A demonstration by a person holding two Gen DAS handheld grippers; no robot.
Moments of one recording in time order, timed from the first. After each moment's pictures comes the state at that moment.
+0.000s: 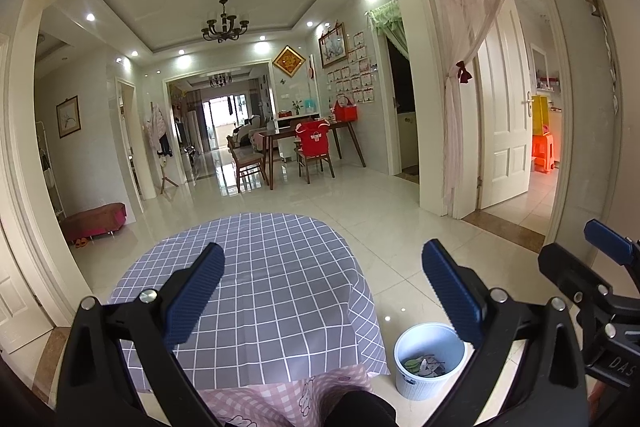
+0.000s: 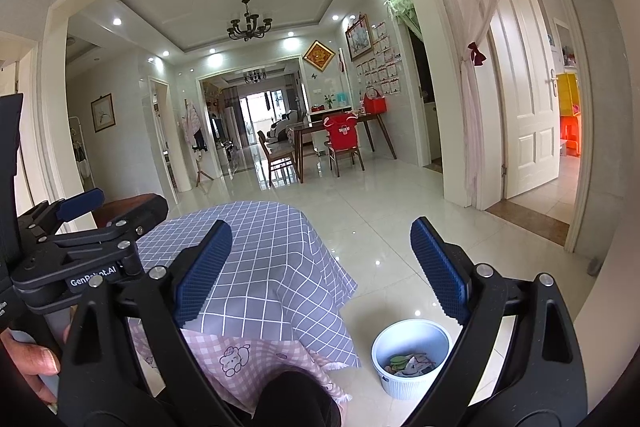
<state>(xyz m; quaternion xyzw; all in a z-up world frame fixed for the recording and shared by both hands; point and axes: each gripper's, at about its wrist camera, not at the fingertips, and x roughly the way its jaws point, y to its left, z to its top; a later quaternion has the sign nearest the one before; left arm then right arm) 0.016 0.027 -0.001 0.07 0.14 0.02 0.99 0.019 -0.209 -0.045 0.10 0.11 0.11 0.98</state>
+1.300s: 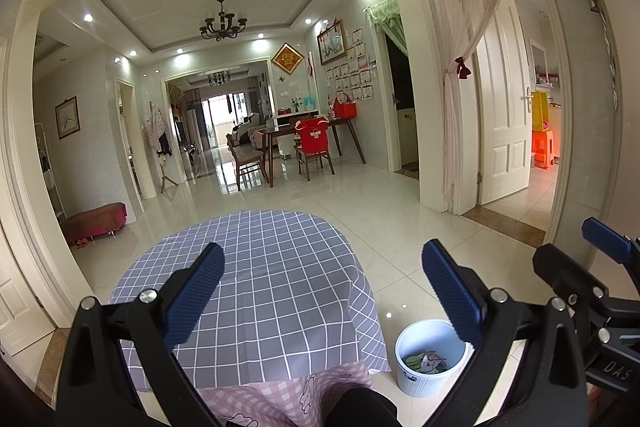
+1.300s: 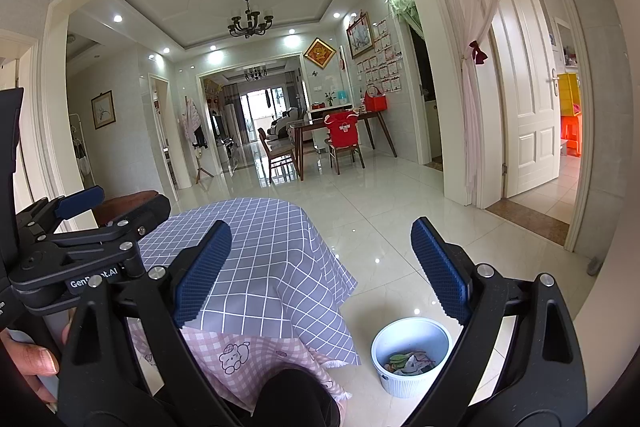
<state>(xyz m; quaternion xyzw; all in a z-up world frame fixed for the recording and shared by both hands) 0.016 0.031 -0.001 0.07 0.15 0.02 0.99 0.019 -0.206 -0.044 0.10 0.11 0.11 0.98</state>
